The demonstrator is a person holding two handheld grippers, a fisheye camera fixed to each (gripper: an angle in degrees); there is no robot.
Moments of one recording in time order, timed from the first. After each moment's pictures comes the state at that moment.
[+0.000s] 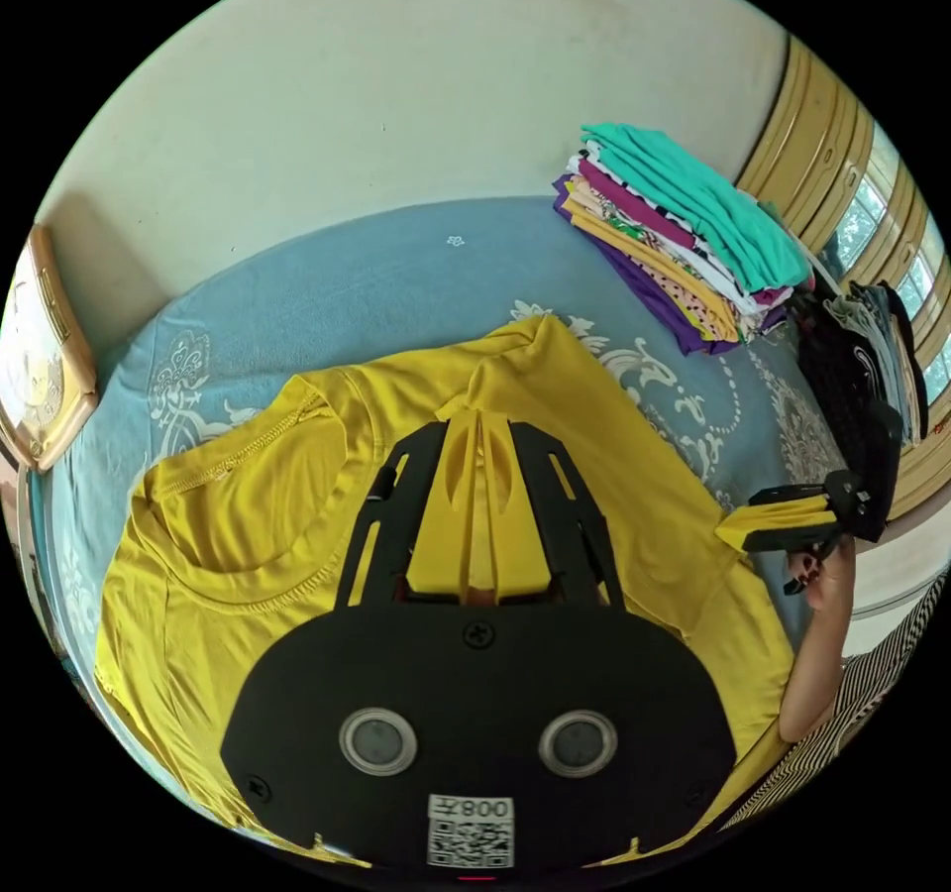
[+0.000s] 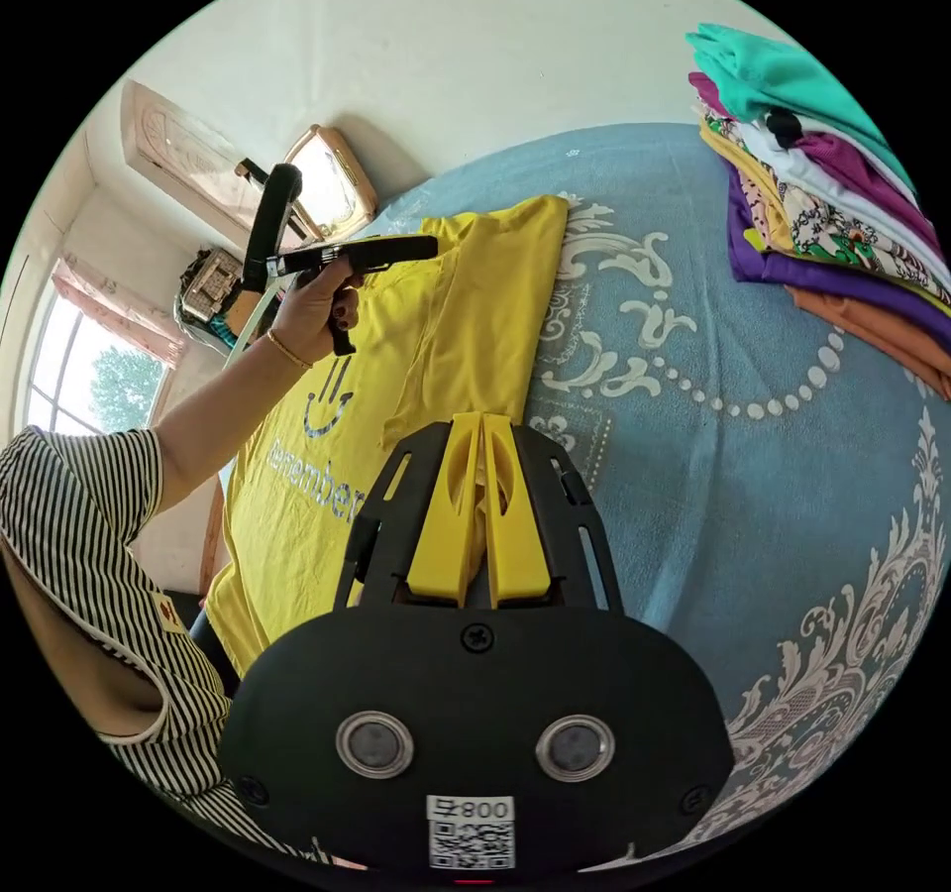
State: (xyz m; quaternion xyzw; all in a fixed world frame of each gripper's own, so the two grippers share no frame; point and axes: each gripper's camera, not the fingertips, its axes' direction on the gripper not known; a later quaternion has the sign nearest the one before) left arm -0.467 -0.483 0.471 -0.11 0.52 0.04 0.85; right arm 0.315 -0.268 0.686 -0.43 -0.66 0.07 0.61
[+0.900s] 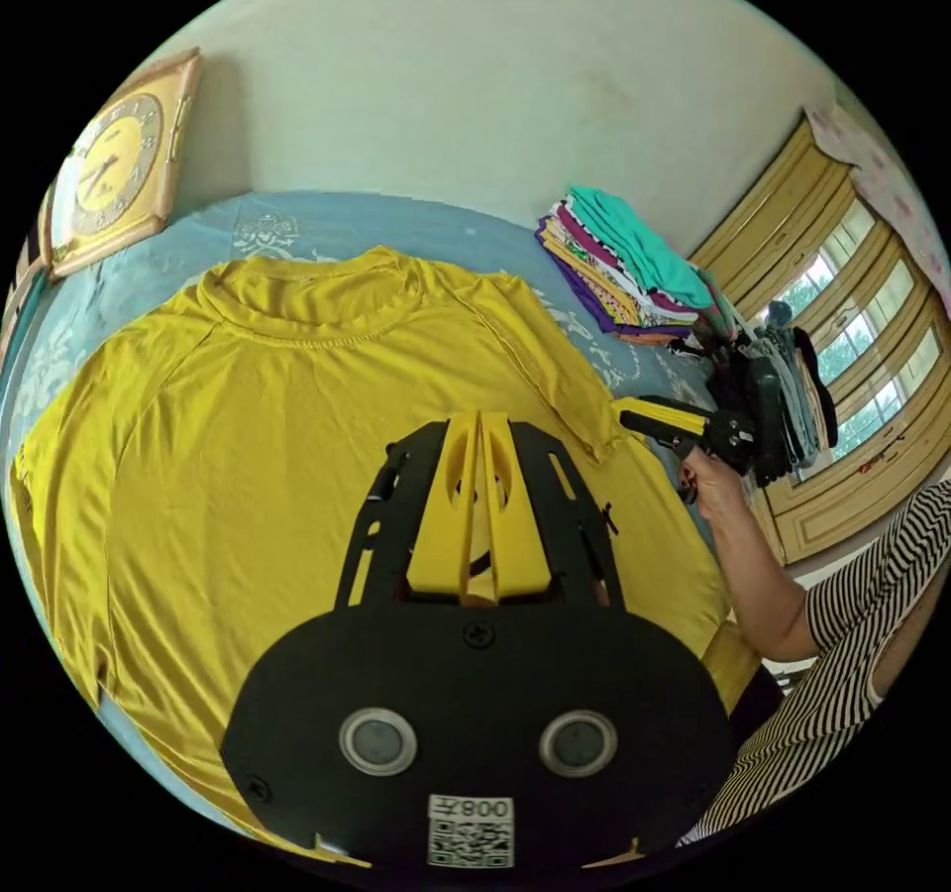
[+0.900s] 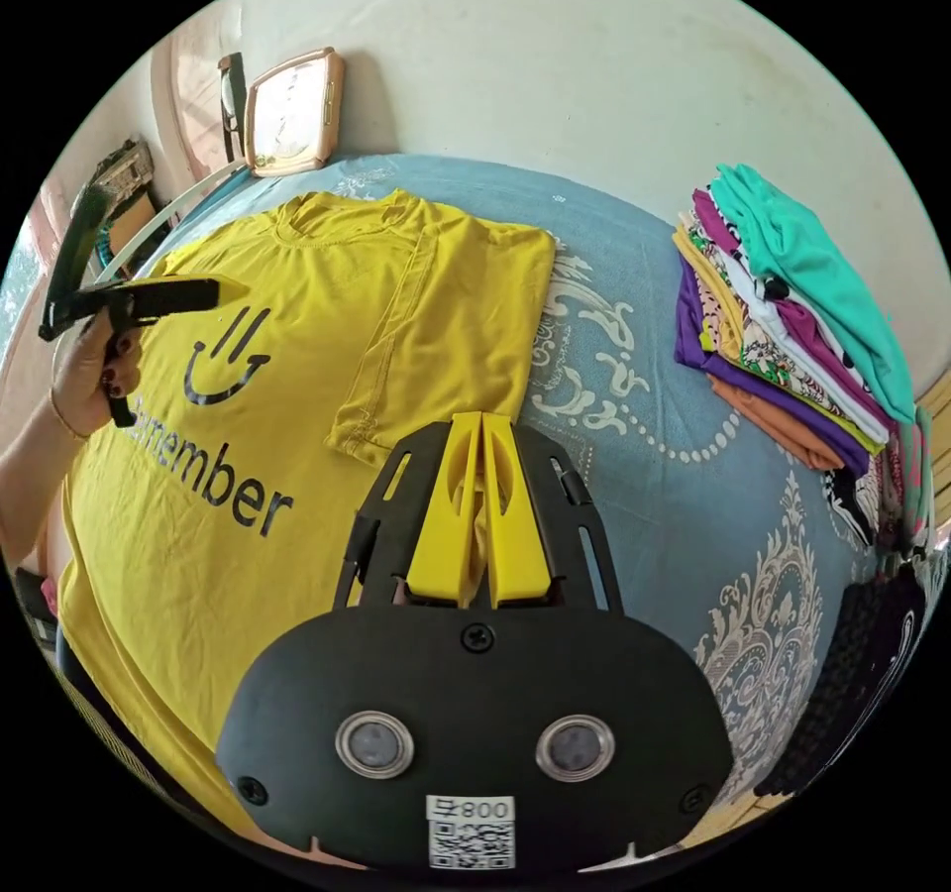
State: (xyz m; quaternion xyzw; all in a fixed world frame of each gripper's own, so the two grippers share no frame) left arm -0.829 -0.359 0.388 -0.11 0.59 -0.11 0.79; right arm 0.136 -0.230 0.571 -0.37 -0.50 -0.09 0.78
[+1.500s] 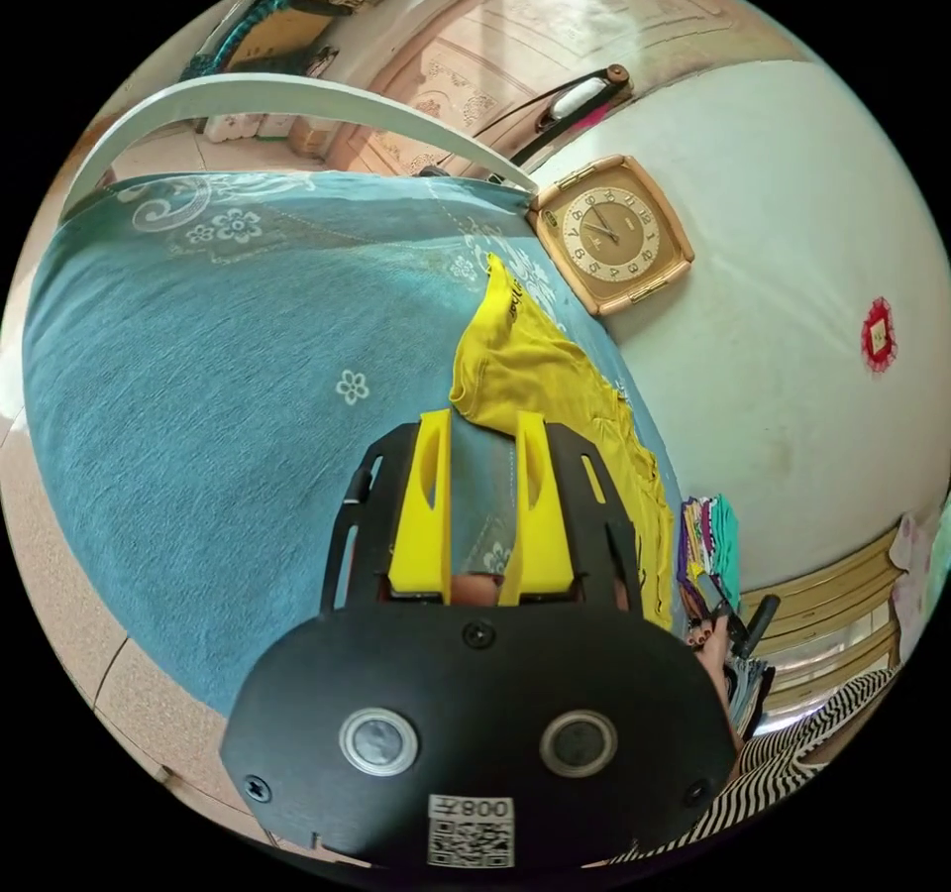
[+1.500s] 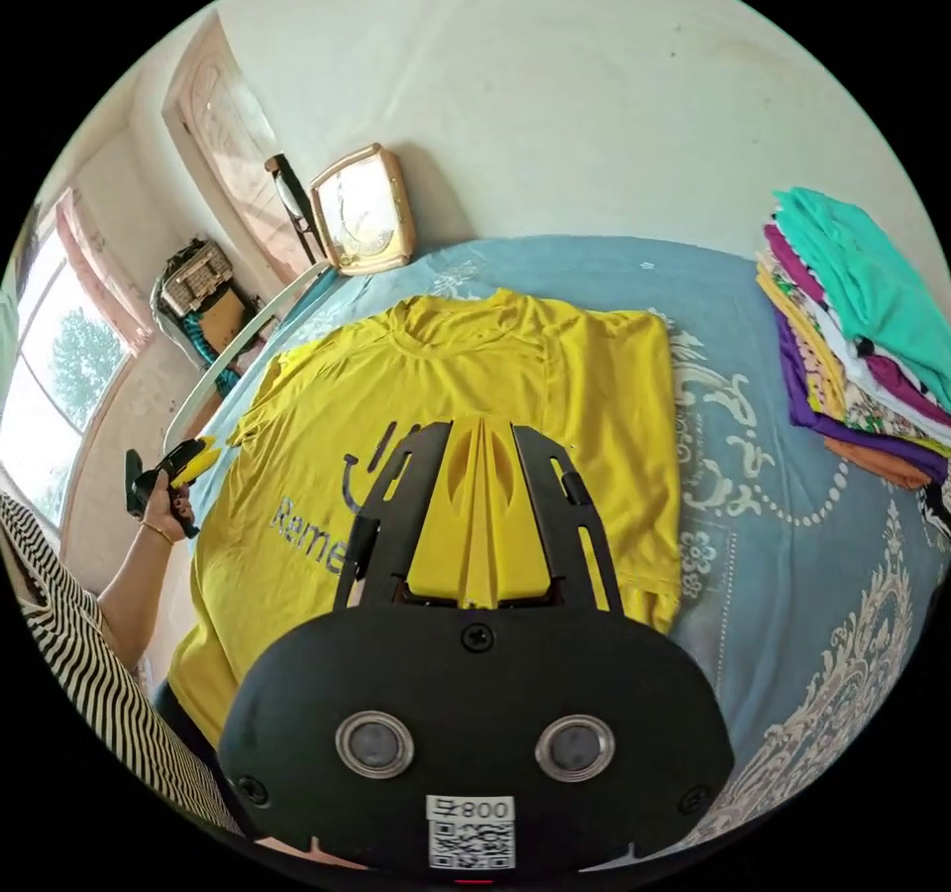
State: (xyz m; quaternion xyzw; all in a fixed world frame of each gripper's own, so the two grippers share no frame) left arm -1.225 -0.113 0.427 -0.19 0.38 -0.53 0.73; right arm 0.001 -0.239 0.519 -0.33 -0.64 0.05 0.69
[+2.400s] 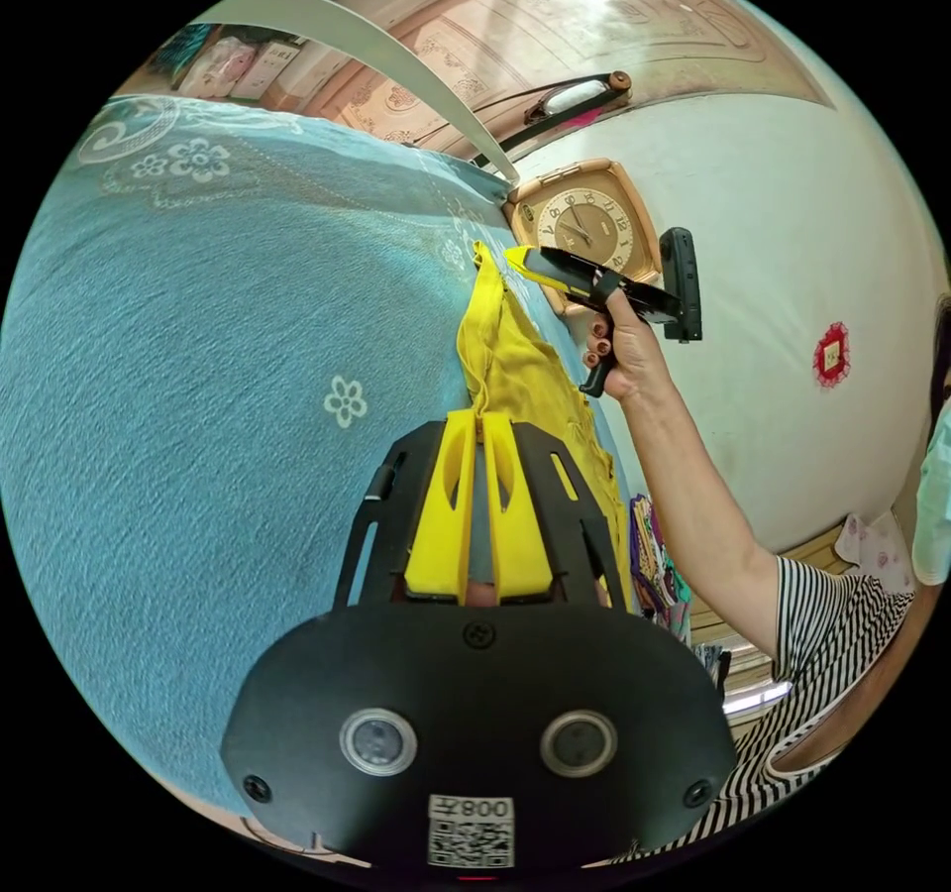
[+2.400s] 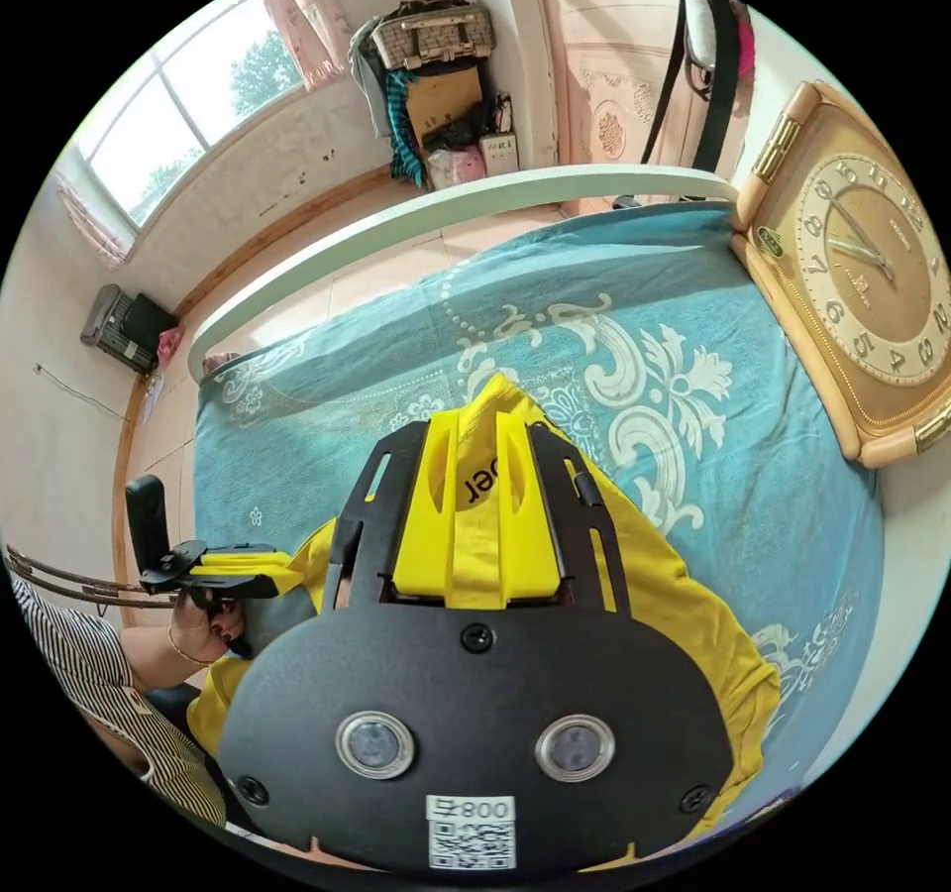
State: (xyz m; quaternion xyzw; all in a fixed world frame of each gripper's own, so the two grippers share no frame) left arm -1.380 -0.073 0.421 -0.14 0.46 -0.55 0.68; right arm -0.576 -0.378 0.275 -0.22 -0.78 -0.31 0.50
